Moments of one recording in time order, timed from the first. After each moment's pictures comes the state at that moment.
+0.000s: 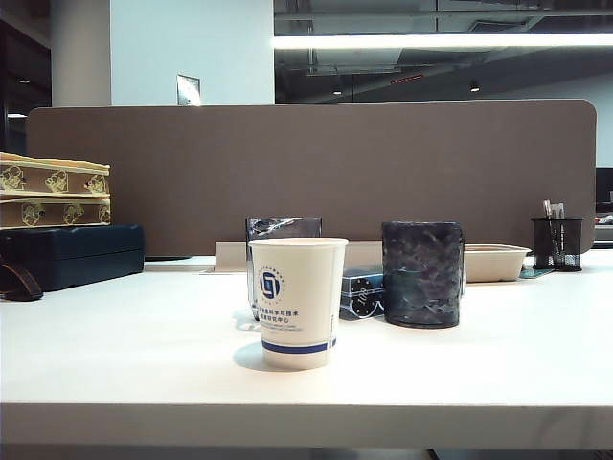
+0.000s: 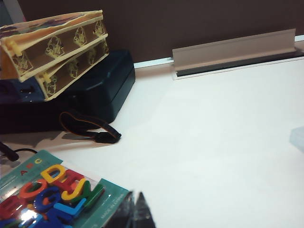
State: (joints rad) left arm -0.18 0.08 0.00 0.04 -0.13 0.19; right arm 0.40 0.00 0.01 0.26 0.55 -0.24
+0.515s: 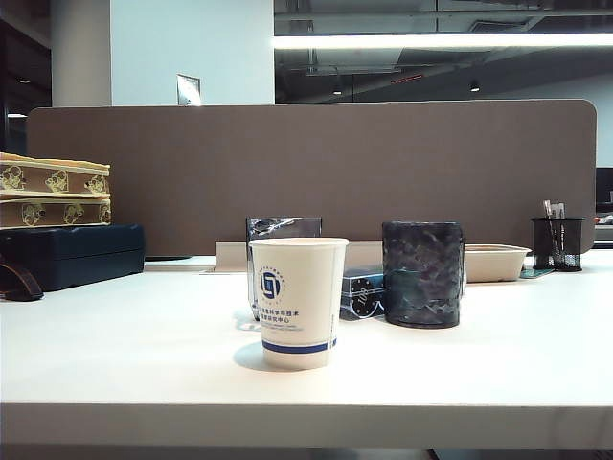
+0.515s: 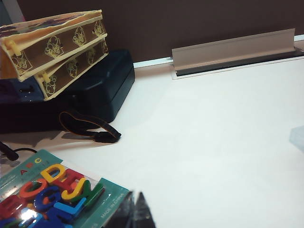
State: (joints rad) left arm -0.18 0.08 0.00 0.04 -0.13 0.19; right arm 0.21 0.00 0.01 0.29 0.38 -0.23
